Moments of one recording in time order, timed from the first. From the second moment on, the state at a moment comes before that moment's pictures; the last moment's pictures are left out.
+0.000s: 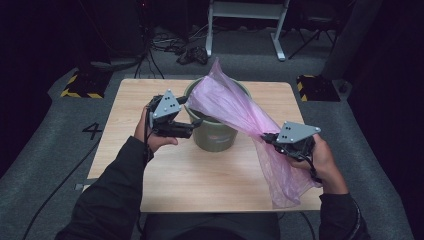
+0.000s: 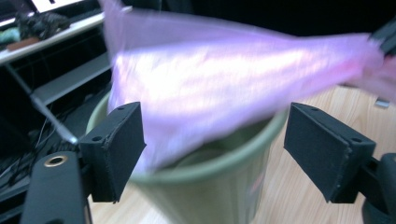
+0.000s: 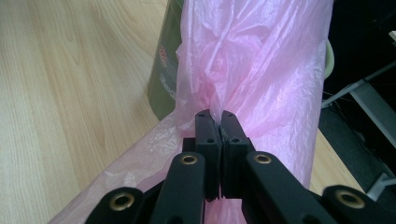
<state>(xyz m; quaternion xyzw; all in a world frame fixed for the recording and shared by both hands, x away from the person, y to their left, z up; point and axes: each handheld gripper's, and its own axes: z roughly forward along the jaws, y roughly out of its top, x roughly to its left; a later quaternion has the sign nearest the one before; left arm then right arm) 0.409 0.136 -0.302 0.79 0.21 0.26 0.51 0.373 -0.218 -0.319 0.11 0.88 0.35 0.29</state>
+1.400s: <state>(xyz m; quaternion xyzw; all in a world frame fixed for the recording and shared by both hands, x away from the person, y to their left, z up) 0.476 0.062 -0.304 0.89 0.16 0.25 0.35 0.393 -0.189 -0.277 0.11 0.87 0.37 0.31</state>
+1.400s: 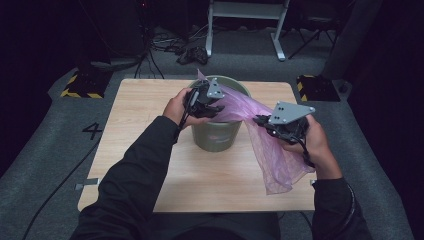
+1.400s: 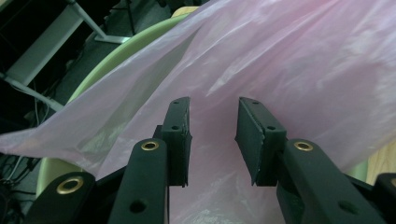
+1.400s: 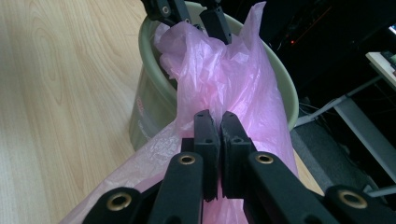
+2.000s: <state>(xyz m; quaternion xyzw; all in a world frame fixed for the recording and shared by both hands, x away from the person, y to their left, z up) 0.458 0.086 -0.303 0.87 0.14 0.22 0.42 0.420 -0.174 -0.280 0.14 0.87 0.37 0.28</state>
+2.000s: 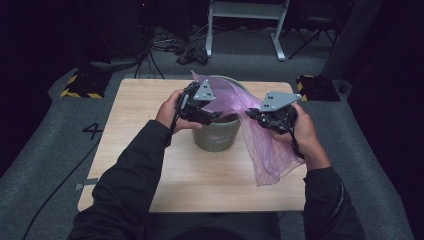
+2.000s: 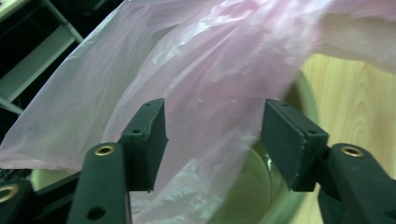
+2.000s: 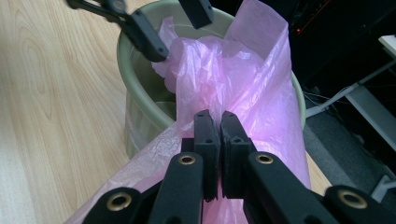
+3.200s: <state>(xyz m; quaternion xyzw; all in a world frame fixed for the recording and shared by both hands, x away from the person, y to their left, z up) 0.459 0.079 -0.307 0.88 0.12 0.20 0.41 0.406 -0.166 -0.277 0.12 0.87 0.40 0.27</state>
